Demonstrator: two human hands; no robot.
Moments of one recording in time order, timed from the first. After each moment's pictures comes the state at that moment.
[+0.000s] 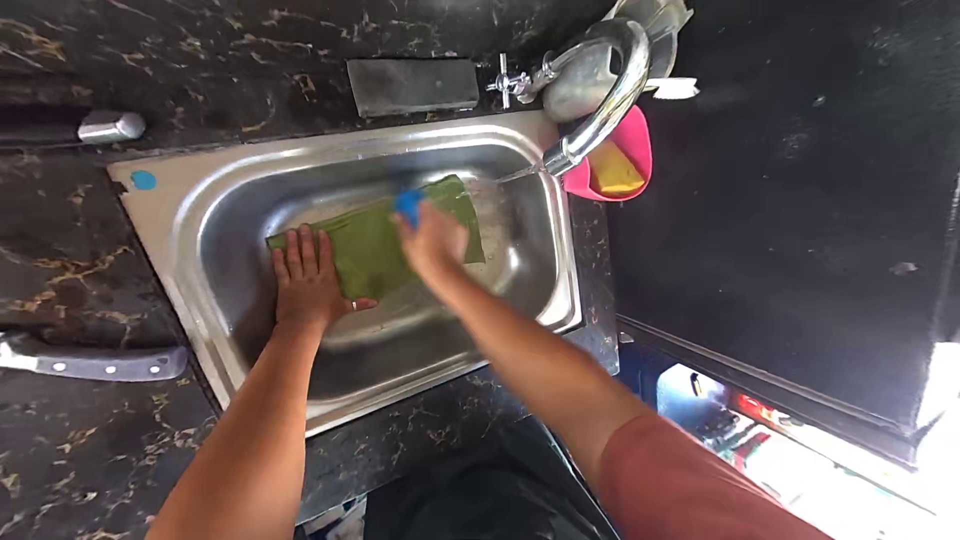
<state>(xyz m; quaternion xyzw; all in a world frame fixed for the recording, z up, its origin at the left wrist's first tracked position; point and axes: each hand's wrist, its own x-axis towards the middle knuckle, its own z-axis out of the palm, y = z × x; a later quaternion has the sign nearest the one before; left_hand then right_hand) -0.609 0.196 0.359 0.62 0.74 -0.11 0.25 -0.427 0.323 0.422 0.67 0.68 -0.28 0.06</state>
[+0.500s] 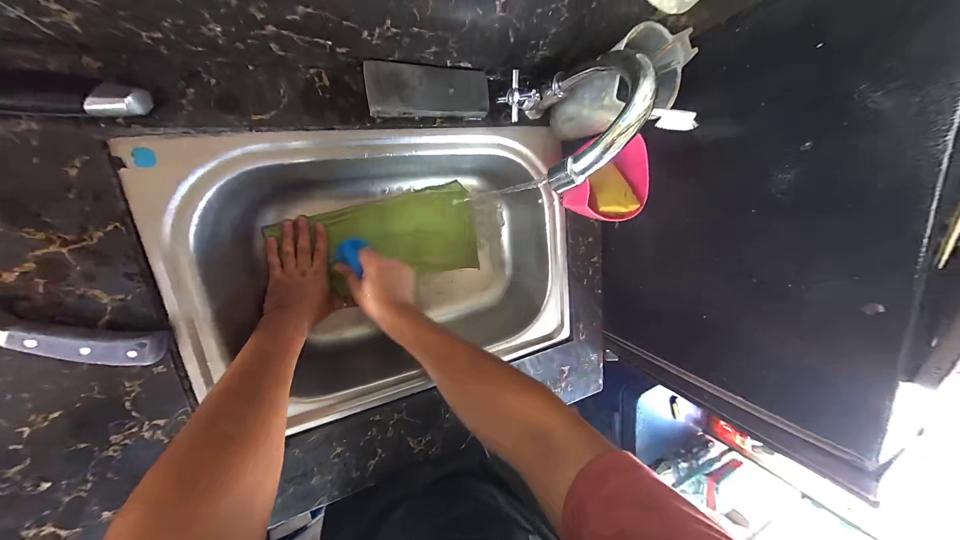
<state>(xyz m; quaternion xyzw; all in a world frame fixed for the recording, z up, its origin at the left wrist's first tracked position) -0.612 0.193 0.360 0.62 0.73 -0.08 0.27 -0.460 0.254 0.423 0.59 0.71 -0.37 0.07</state>
